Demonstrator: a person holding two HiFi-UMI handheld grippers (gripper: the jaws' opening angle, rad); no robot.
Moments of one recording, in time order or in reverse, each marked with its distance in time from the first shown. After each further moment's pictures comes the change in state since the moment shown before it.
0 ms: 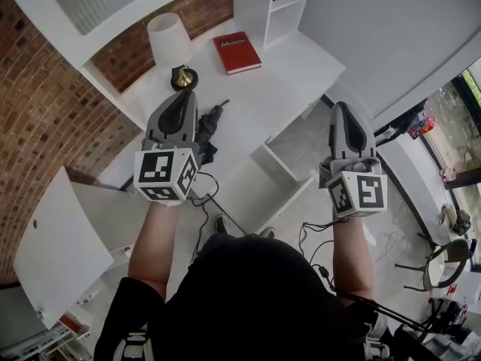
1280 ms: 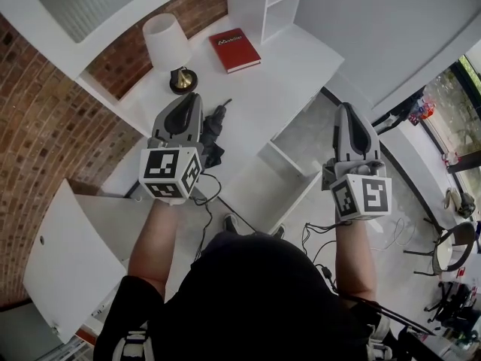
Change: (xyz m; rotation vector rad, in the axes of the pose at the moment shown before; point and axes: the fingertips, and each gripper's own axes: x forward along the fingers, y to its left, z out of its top) left arm 0.017 0.019 -0.032 -0.018 0.066 -0.098; right arm 0.000 0.017 -0.007 0.015 0.028 -0.101
